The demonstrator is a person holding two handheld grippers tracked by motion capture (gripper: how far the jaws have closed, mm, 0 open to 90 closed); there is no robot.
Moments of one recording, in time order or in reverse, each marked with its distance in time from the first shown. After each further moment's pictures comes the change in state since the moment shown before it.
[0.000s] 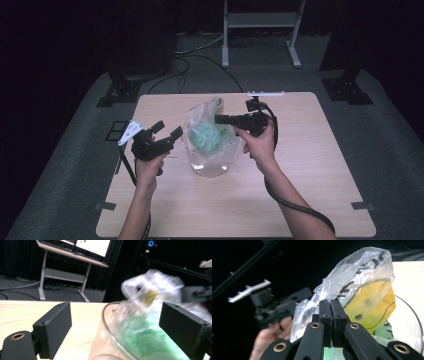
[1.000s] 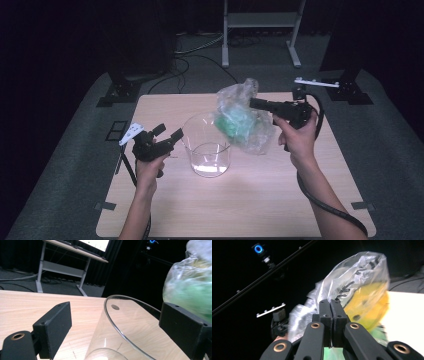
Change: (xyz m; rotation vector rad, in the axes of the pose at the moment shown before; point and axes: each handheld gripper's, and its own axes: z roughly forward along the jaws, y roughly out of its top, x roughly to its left) left arm 0.003 -0.006 0.000 0.025 -0.014 -0.037; right arm 0.011 0.023 -0.102 -0.168 -0.037 -0.045
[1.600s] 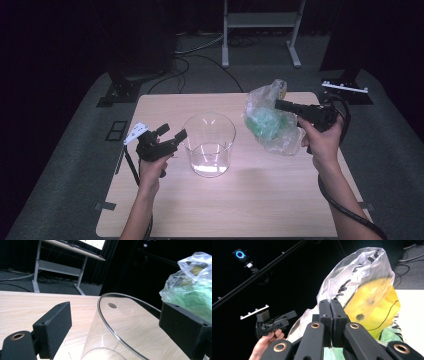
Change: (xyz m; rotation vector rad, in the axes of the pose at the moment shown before) left arm -0.004 -0.003 0.008 0.015 -0.018 0.009; right arm -0.029 -0.004 -0.049 -0.031 -0.113 0.033
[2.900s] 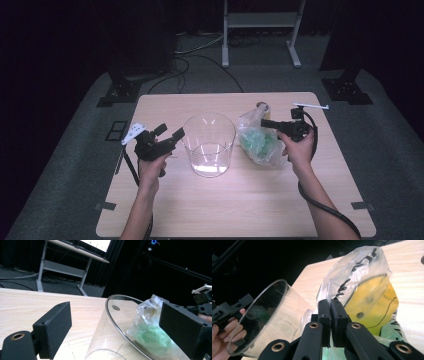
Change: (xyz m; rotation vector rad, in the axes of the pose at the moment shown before) left arm 0.006 -0.001 -0.002 -0.022 0.029 -0.029; right arm -0.077 -0.059 0.066 0.141 -0.123 0.137
